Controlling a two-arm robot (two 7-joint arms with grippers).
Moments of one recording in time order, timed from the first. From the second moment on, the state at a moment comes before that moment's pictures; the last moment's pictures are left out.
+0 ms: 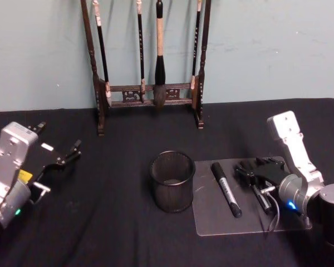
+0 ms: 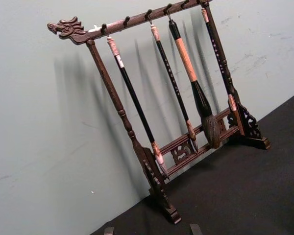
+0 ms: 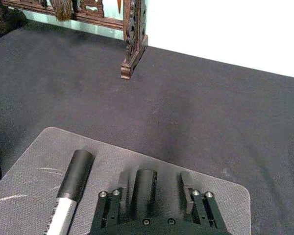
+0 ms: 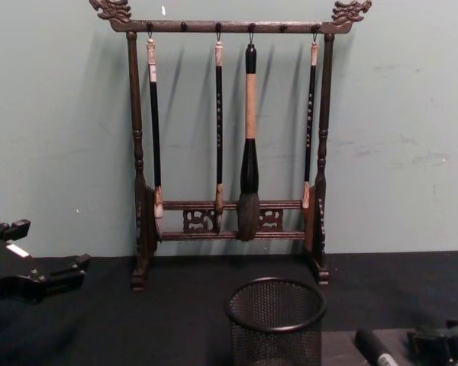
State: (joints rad) left arm -0.20 0.60 0.45 -1.41 -0.25 -0.12 0.03; right arm 0.24 0.31 -0.28 -1.36 0.20 0.42 0.15
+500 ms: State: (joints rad) left arm -0.20 0.60 0.45 -1.41 -0.25 -0.12 0.03; right arm 0.24 0.31 -0.28 -1.36 0.20 0.42 0.15
